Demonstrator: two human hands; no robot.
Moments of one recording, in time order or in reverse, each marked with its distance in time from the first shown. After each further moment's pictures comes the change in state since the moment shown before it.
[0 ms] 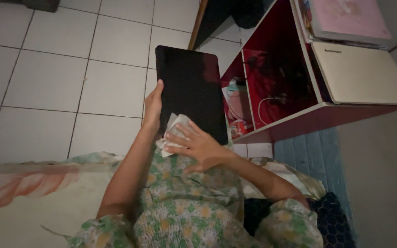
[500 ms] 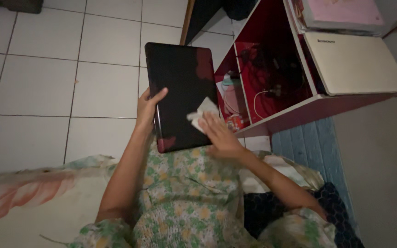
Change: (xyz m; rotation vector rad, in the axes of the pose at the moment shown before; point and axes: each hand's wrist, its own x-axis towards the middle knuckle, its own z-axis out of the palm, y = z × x) left_hand -0.017 0.015 0.006 0.092 -0.073 0.035; right_hand -0.066 0.022 -0.008 0.077 -0.071 0.606
